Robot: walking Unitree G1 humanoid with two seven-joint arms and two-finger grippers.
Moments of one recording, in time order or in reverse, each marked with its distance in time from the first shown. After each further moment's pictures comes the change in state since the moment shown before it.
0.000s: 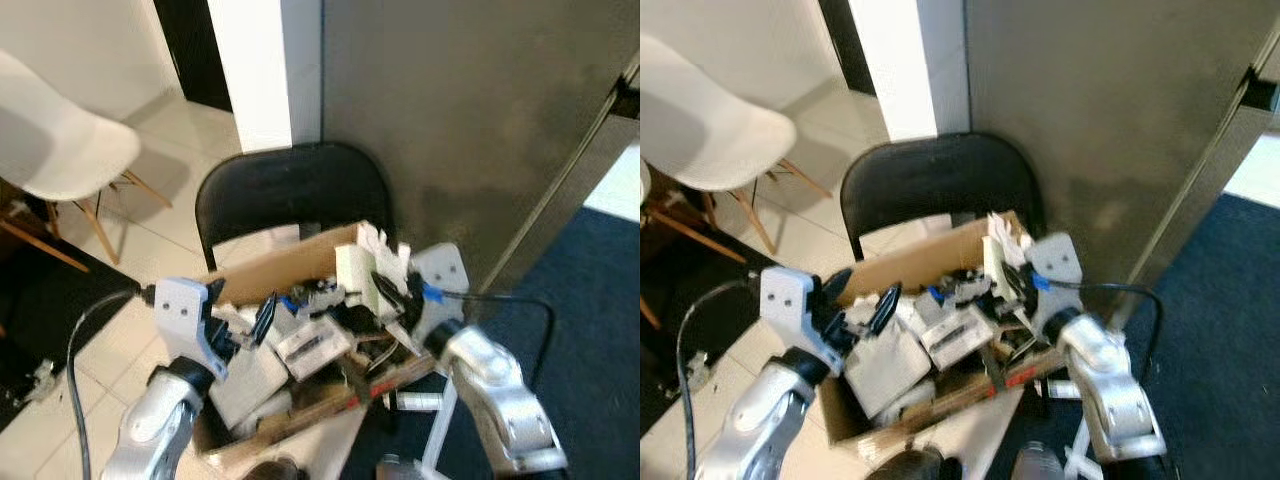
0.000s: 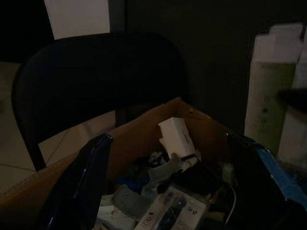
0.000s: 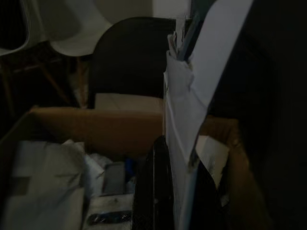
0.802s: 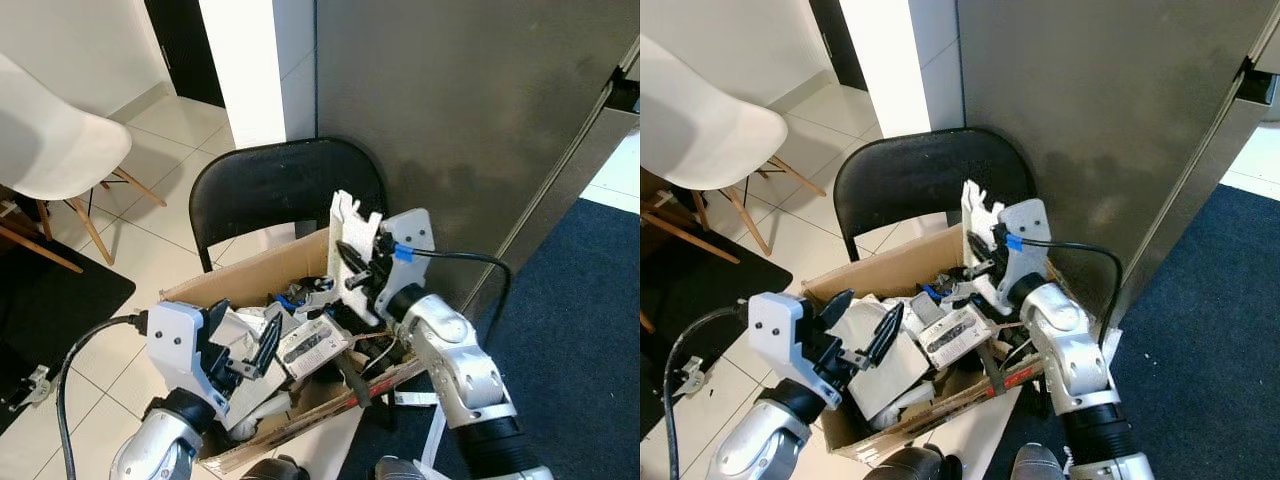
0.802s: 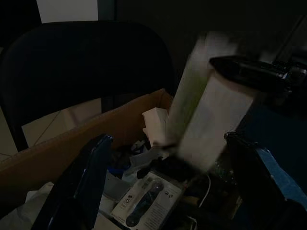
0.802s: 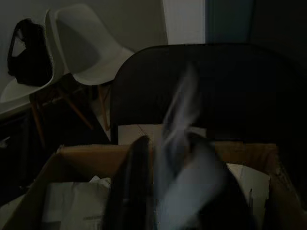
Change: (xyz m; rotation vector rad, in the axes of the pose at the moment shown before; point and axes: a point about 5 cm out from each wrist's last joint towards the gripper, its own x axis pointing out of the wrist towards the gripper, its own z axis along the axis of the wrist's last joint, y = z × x) left arm -0.028 -0.020 0.004 -0.074 0.025 -0.003; right arm 0.042 0.016 0.013 0.172 -0.076 0.042
